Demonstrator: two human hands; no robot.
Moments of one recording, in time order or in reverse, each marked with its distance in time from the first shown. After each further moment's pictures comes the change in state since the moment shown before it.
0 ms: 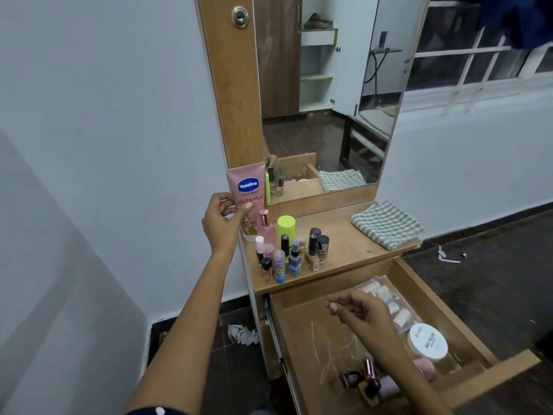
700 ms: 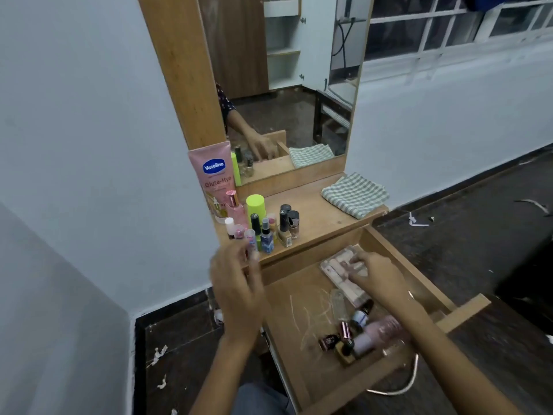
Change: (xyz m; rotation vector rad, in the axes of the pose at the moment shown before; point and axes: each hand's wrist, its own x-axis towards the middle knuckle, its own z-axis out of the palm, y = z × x) left_hand -0.165 0.009 0.000 0.249 0.014 0.495; right_hand 0.016 0.014 -0.065 -0.848 0.045 0.301
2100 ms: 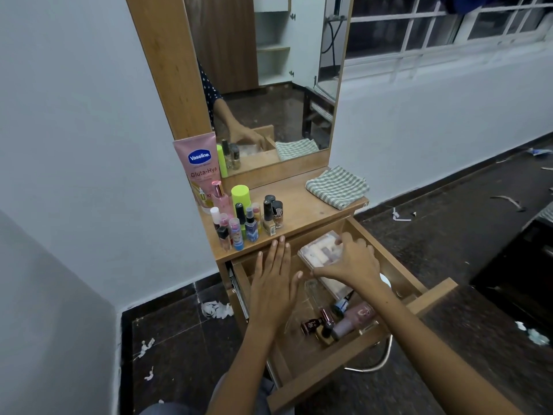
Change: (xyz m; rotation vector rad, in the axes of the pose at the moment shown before) left_hand -0.058 -0.004 0.062 0.491 -0.717 0.127; right_hand -0.012 -0.022 -0.008 -0.052 -0.030 0.130
